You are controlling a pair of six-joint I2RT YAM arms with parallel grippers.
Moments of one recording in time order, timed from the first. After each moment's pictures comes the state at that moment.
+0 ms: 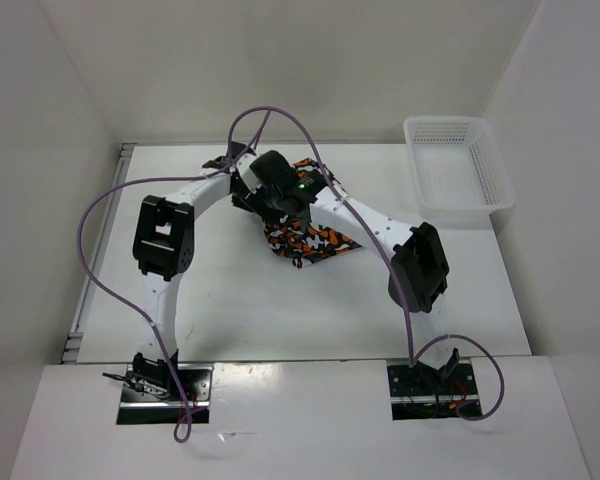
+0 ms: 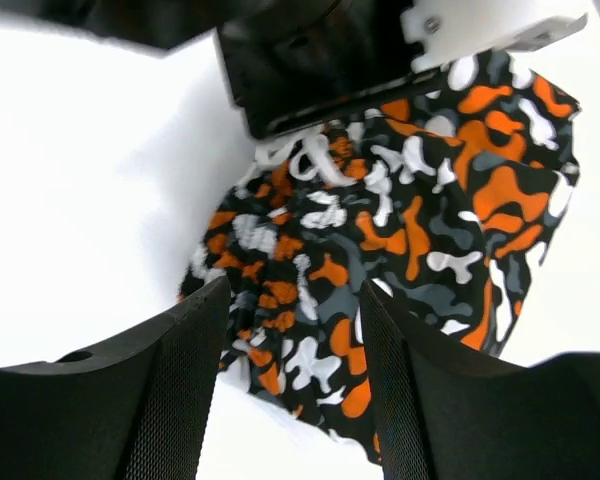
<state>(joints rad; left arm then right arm) -0.27 2.24 1.78 -0.58 0.20 0.05 0.82 2.04 1.89 -0.64 0.19 -0.24</state>
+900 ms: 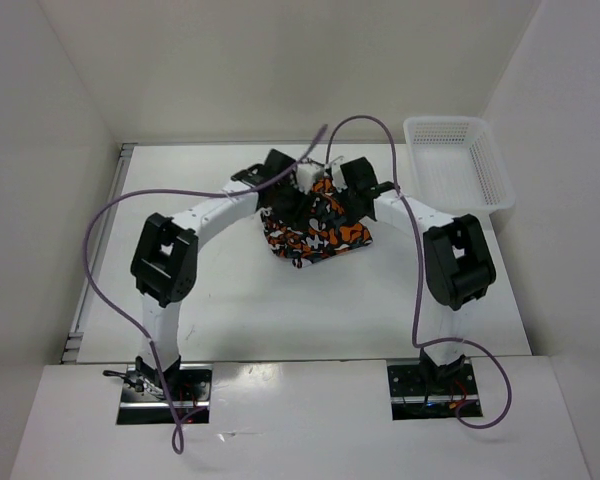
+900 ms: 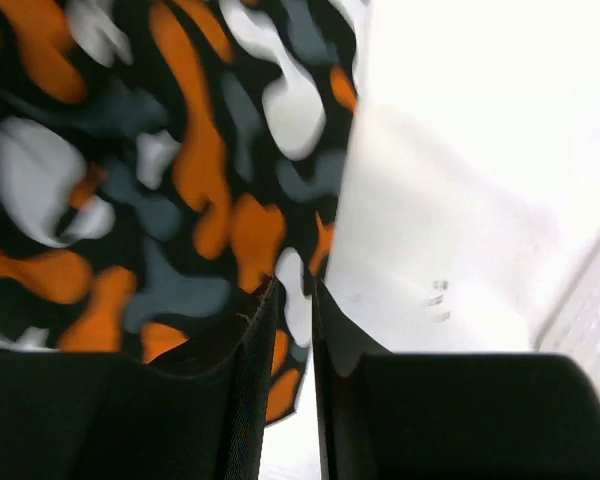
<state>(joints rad) -0.47 2.01 1.71 -0.57 0.30 0.05 0.42 1.86 1.37 -0.36 0.15 -0.25</state>
